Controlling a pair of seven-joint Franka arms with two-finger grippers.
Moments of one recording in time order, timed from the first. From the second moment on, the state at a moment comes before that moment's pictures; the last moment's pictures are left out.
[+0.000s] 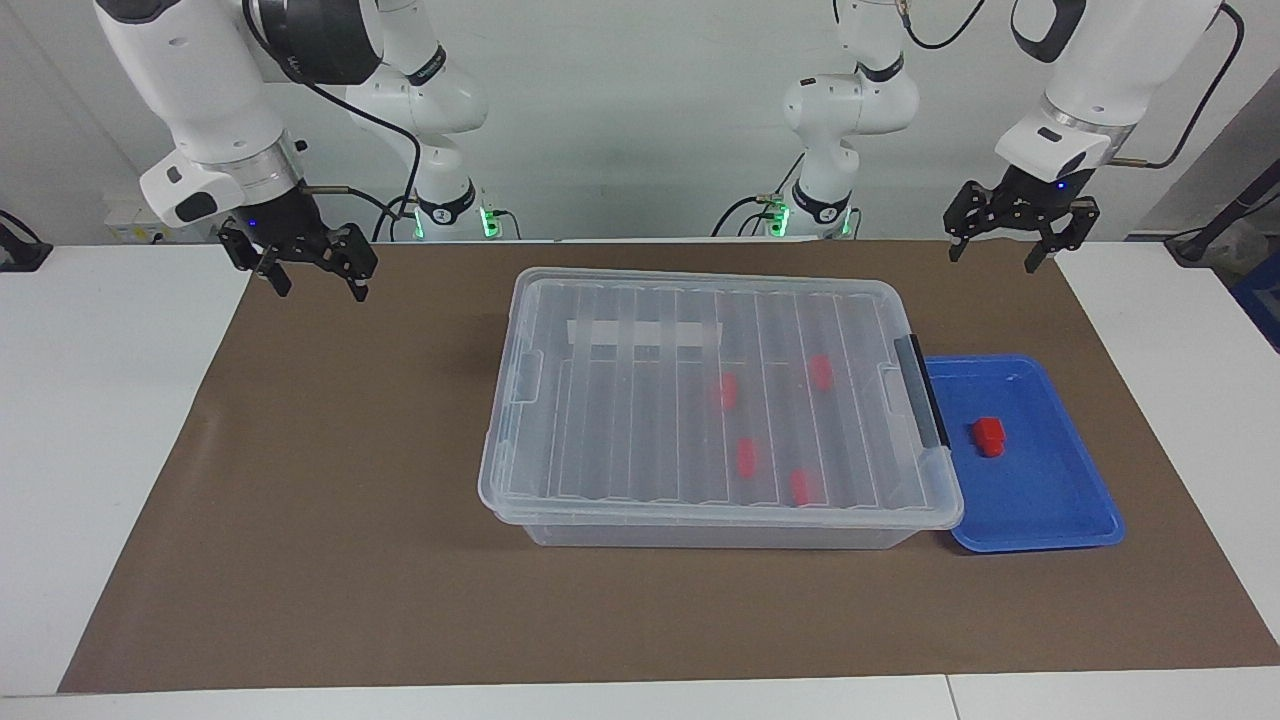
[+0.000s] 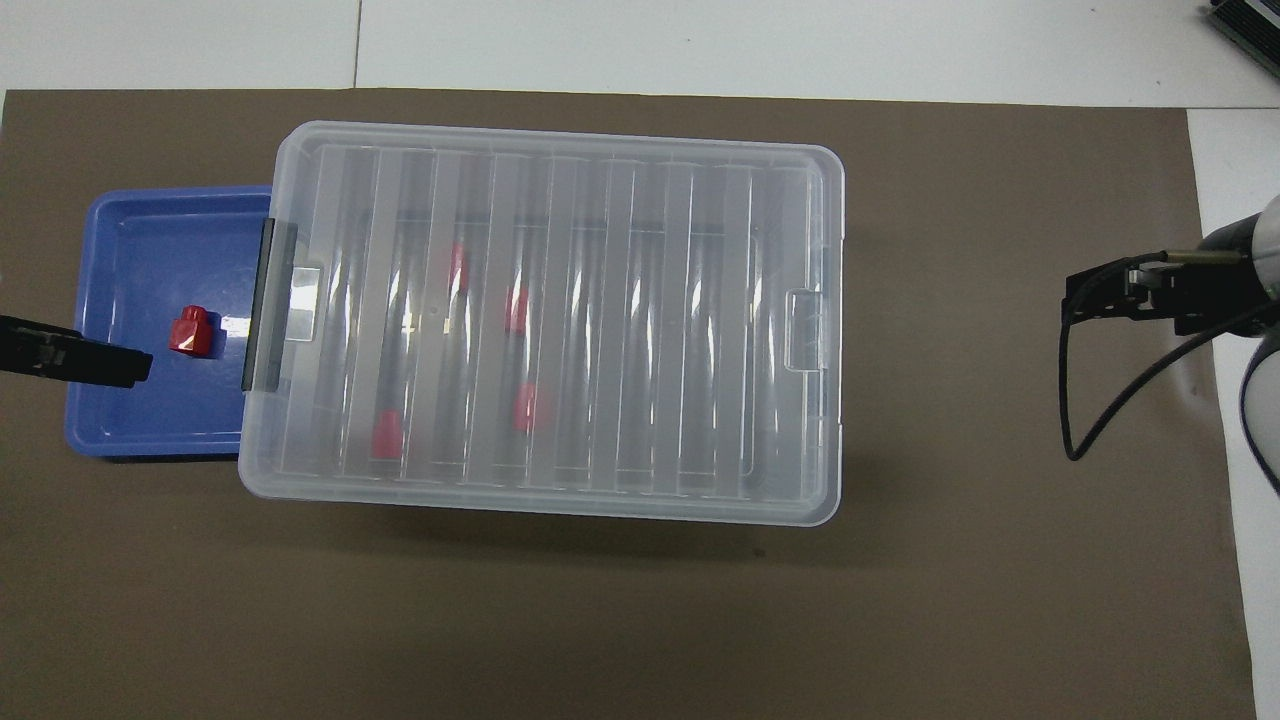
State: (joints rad) left arm -0.05 -0.14 0.01 -1.75 -0.01 1.67 0.26; right arm 0.01 0.01 0.01 -1.61 -0.01 1.62 0.14
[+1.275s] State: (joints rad) left arm -0.05 -0.14 0.01 -1.75 -0.01 1.67 0.26; right arm 0.22 0.06 0.02 -1.78 -0.01 1.95 0.29
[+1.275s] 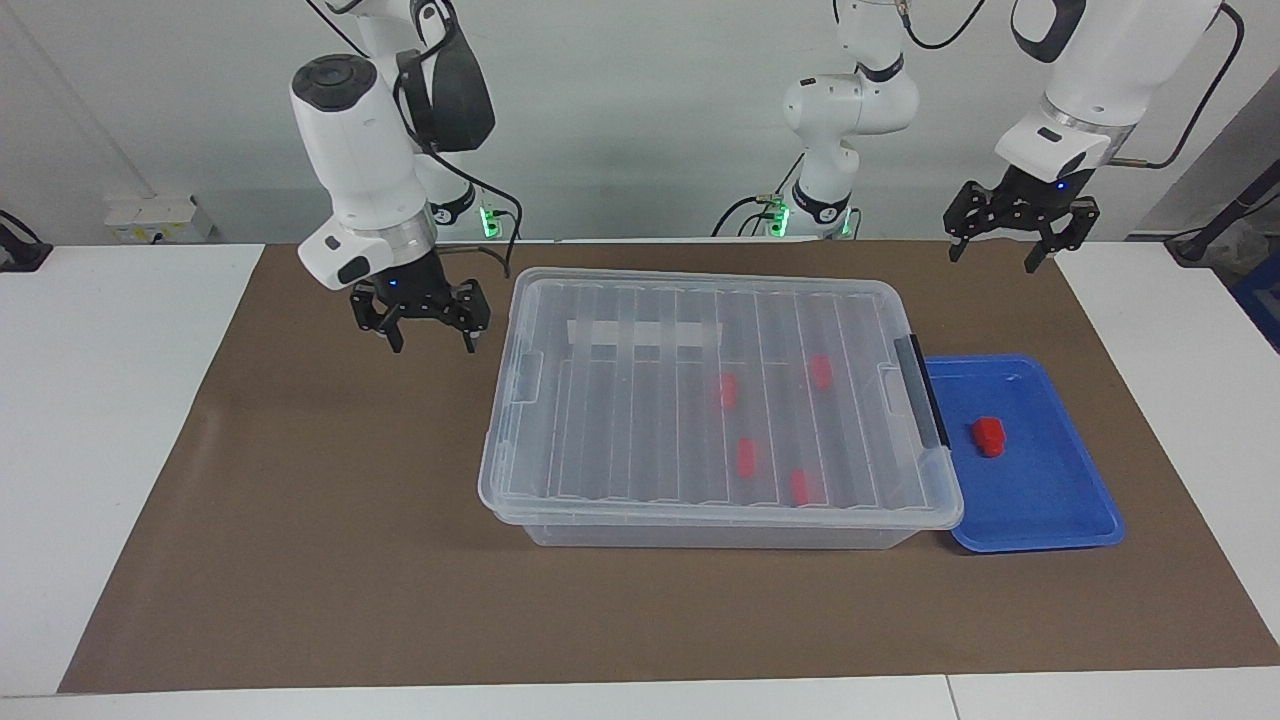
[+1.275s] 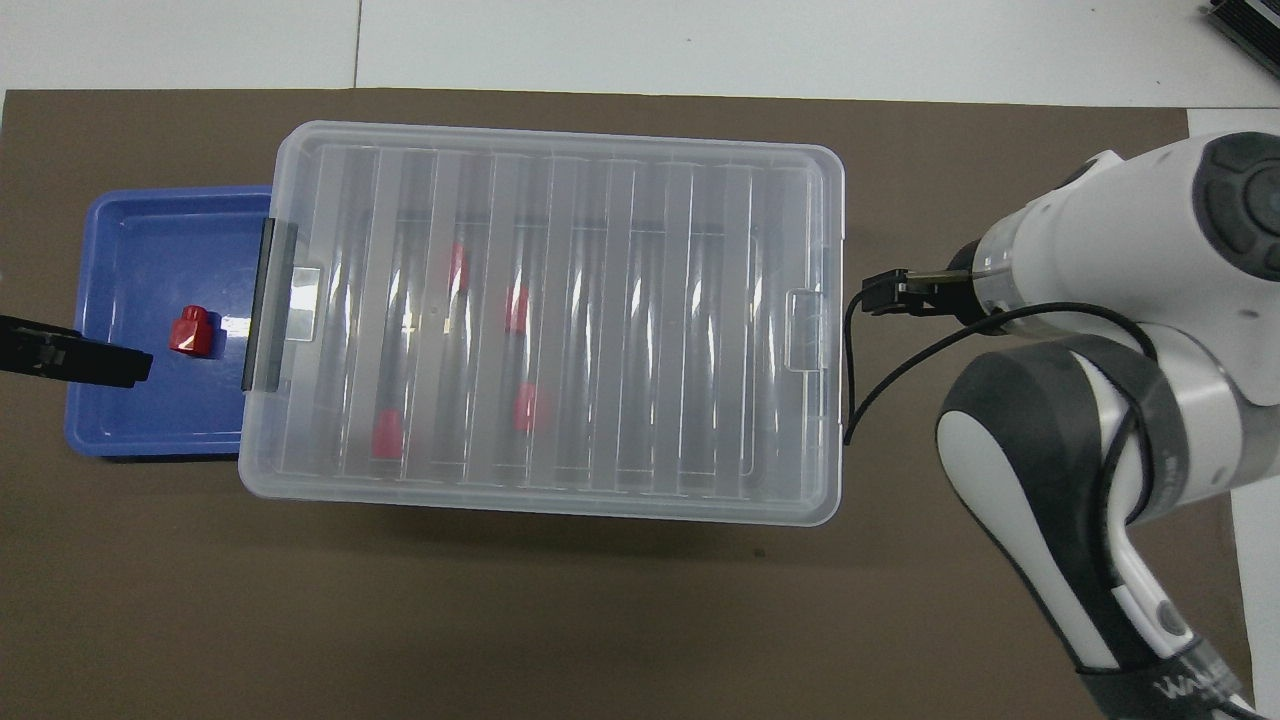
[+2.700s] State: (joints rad) left arm -0.05 -0.14 0.01 -1.75 -0.01 1.67 0.26; right arm 0.27 0.07 0.02 -1.94 -0.01 2.07 0.36
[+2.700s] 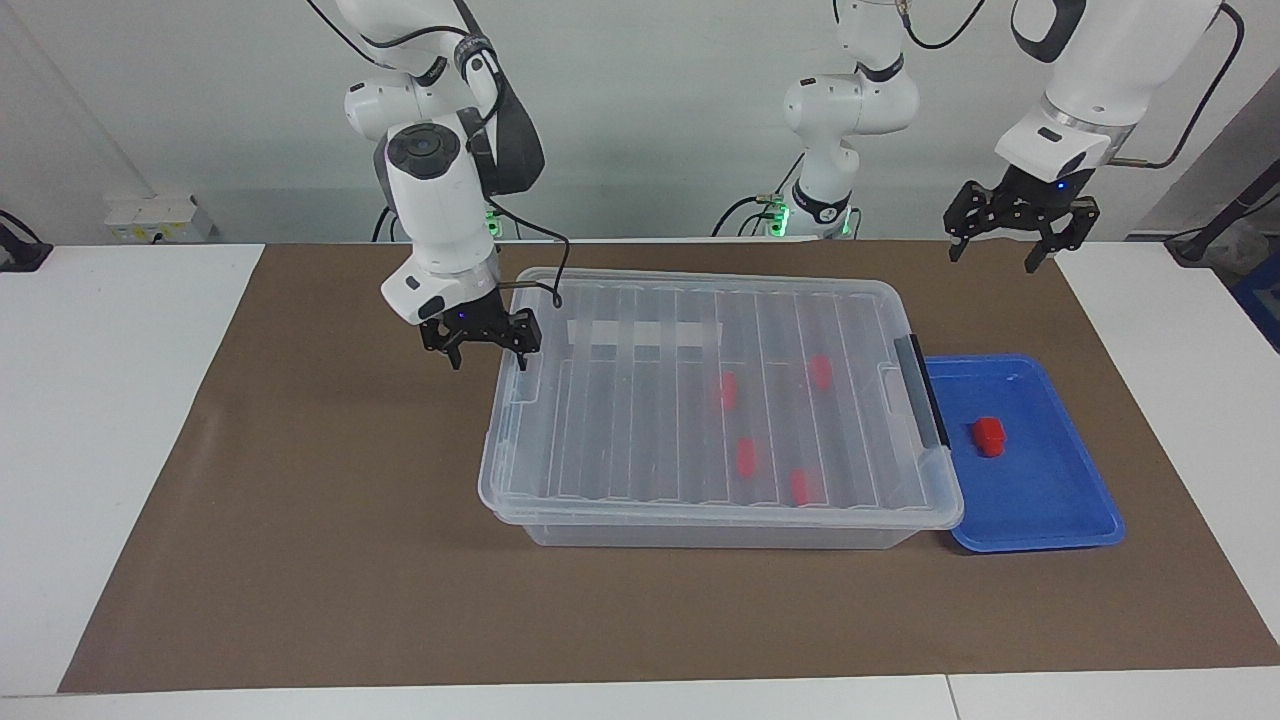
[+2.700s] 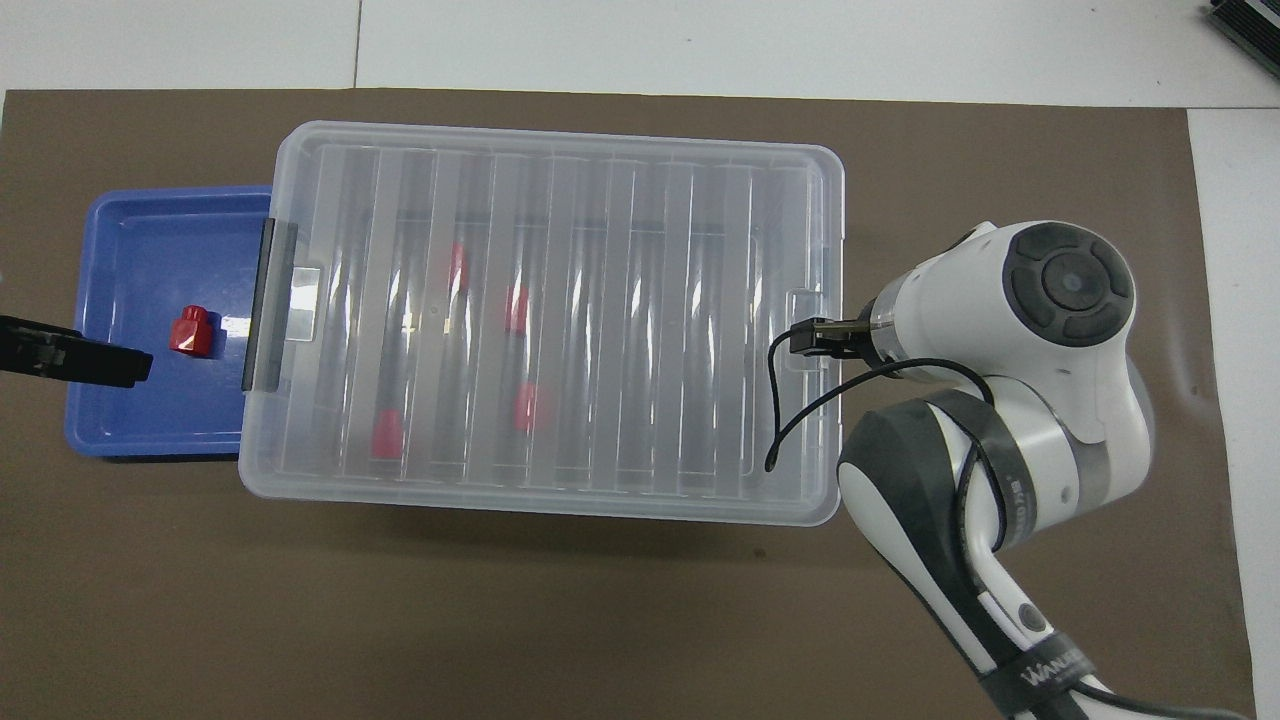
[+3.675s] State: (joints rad) left arm -0.03 -0.14 0.02 -1.76 0.00 1.67 0.25; right arm -0.01 0.03 0.01 -1.95 -0.01 1.95 -0.17
